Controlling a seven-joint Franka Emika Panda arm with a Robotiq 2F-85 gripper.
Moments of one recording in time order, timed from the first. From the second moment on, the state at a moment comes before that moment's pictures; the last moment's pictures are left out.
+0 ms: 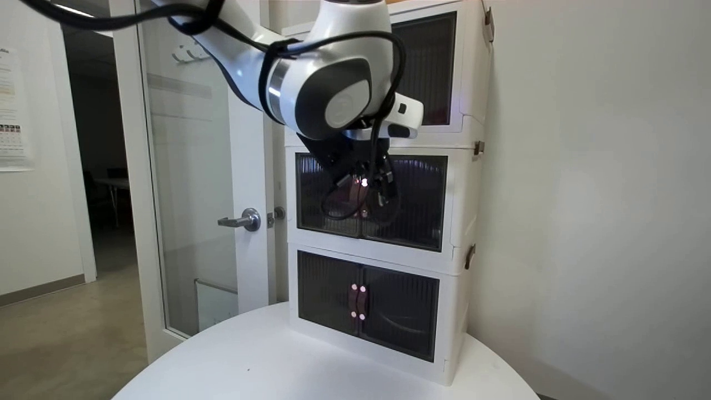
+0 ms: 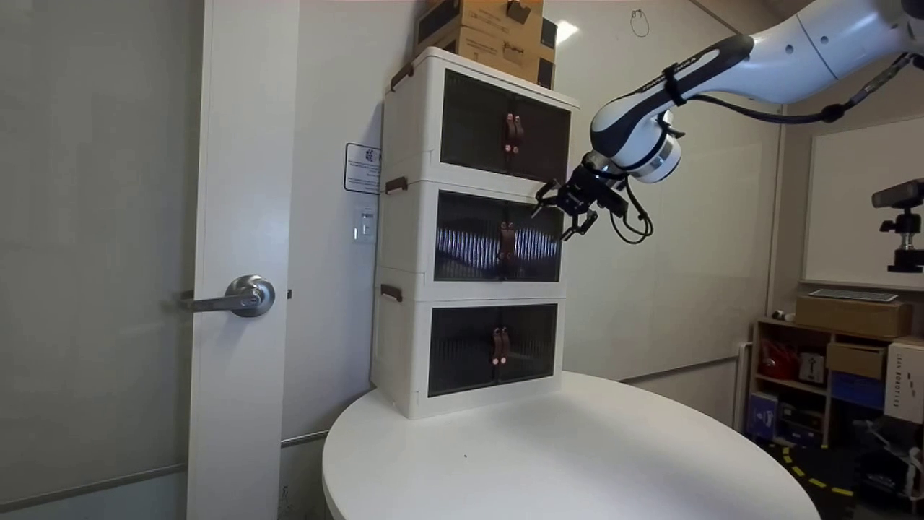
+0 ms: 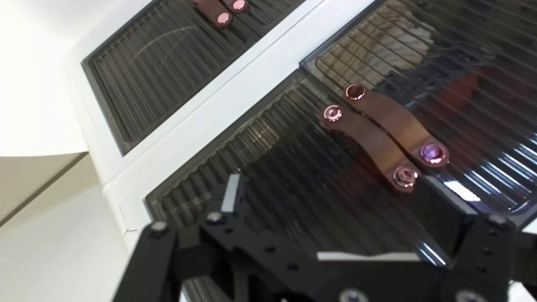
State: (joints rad) arm -0.72 0.42 0.64 -1.64 0.17 2.70 0.29
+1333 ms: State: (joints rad) arm -0.44 0.48 0.45 -1.57 0.47 2.71 -0.63
